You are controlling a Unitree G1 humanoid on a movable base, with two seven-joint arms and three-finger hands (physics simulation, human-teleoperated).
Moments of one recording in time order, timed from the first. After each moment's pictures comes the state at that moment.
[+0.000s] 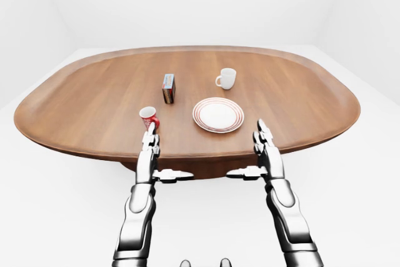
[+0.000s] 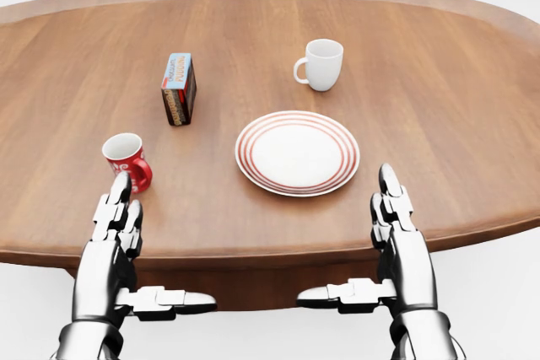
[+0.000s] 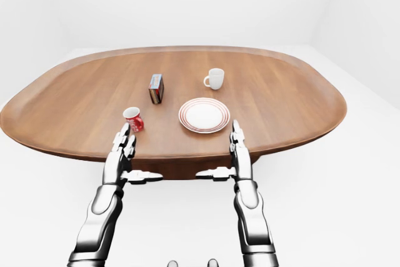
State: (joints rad) left arm 0.00 0.01 0.01 -0.01 -0.01 0.00 -0.02; right arm 0.00 -0.01 -0.01 -0.01 0.01 0.01 0.01
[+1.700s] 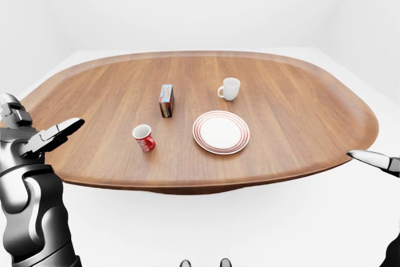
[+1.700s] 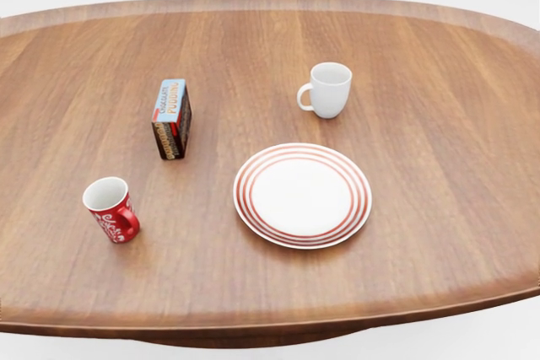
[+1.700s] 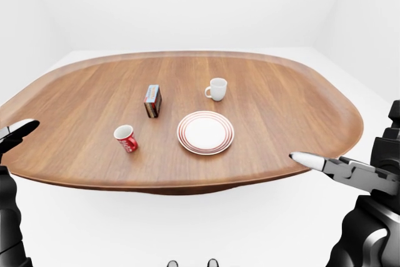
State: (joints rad) left arm -0.16 0.33 0.55 -0.31 -0.52 0.09 0.24; right arm 0.02 -0.17 -0.68 -0.85 0.32 0.09 0.04
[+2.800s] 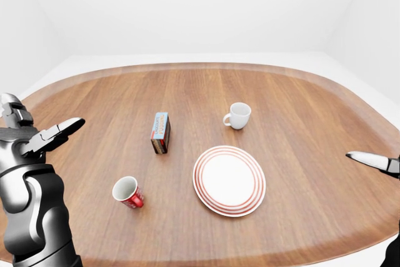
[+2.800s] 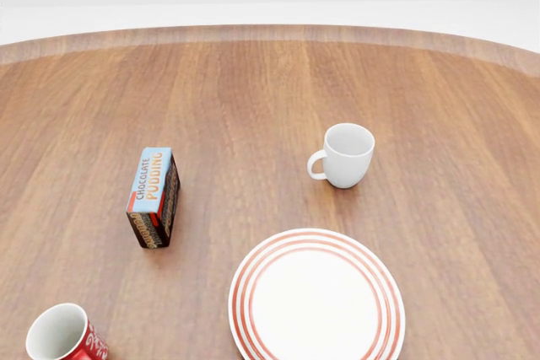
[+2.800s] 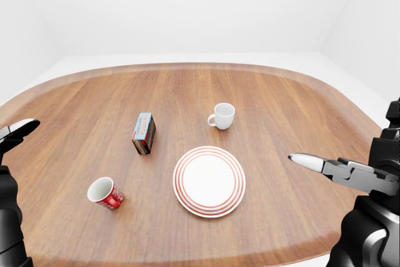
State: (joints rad) left arm -0.16 0.32 0.55 -0.32 -0.53 0.09 0.24; right arm 0.03 -0.16 -0.68 -0.85 0.33 0.09 0.05
